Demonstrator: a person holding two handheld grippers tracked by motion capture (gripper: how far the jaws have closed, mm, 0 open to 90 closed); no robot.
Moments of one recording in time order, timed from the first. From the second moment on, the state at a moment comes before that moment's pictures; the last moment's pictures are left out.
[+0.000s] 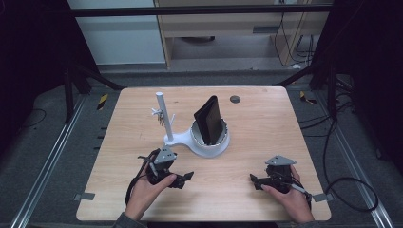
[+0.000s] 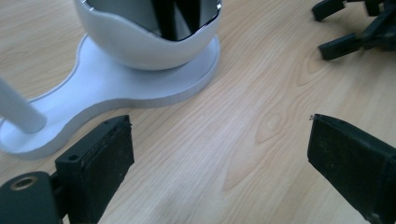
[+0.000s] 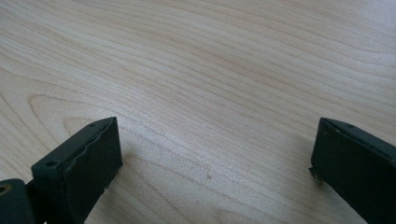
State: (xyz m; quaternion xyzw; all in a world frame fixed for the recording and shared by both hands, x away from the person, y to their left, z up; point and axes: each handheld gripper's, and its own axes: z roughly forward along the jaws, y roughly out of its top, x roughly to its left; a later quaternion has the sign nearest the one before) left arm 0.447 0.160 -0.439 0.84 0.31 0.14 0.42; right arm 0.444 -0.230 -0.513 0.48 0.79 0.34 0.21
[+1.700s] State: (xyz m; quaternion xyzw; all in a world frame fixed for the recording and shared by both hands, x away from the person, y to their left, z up) left arm 0.481 0.277 -0.502 0.81 0.45 0.20 0.32; right arm 0.443 -0.229 -0.513 0.48 0.79 0.33 0.21
